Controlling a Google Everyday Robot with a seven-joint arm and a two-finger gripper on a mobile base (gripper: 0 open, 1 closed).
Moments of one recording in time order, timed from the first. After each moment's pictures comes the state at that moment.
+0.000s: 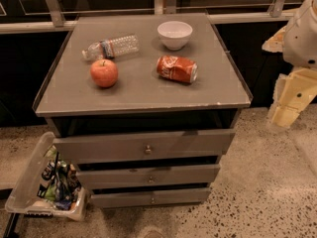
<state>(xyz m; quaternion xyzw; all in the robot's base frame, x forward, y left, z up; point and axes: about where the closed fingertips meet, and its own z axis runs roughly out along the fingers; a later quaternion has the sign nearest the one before) 0.438 -0.217 0.976 -0.60 0.78 -0.03 0.16</state>
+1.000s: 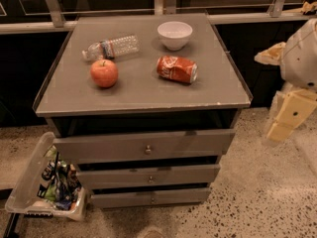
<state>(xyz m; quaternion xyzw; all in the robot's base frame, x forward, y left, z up) 0.432 -0.206 0.954 -0.62 0.75 0.00 0.20</state>
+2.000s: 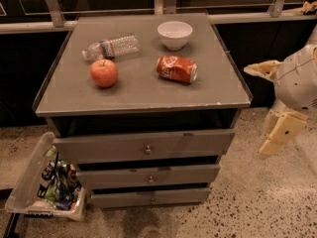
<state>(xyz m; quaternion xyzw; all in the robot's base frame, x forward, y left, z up) 0.427 -0.196 0.926 -0.65 0.71 0.03 0.27</state>
